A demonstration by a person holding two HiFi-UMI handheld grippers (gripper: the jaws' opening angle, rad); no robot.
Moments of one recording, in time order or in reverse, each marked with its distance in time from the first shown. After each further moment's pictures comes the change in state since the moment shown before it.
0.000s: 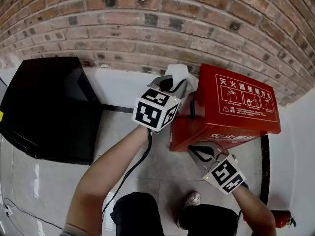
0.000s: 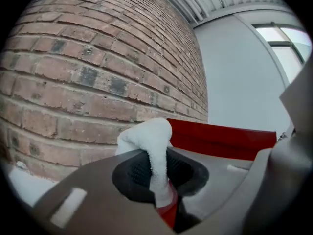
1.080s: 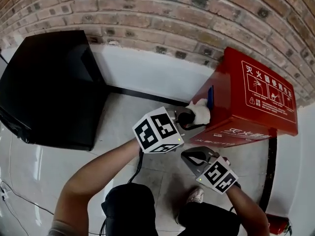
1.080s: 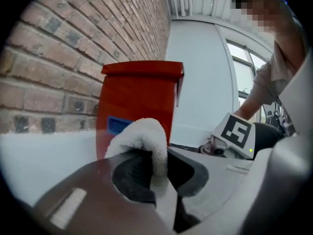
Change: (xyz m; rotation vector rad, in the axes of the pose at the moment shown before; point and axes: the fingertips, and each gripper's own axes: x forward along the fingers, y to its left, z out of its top) left arm -0.051 -0.122 -0.122 0.059 0.184 -0.584; right arm 0.070 0.070 -0.062 0.039 0.067 0.236
